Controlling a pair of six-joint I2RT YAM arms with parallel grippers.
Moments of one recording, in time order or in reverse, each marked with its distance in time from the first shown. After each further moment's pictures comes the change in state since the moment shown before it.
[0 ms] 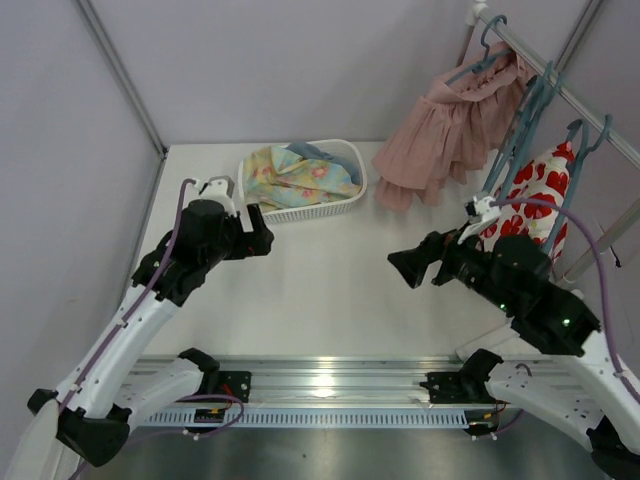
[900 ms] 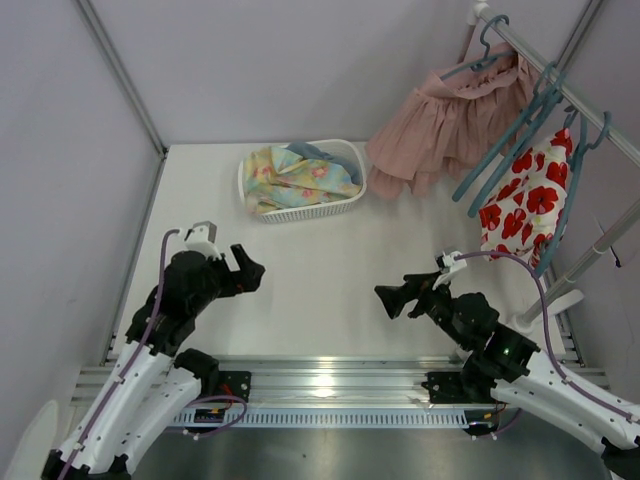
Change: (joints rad) left arm 0.117 -0.367 -0.425 0.109 0.110 -0.054; right arm 0.182 -0.311 -0.813 0.571 0.241 0.048
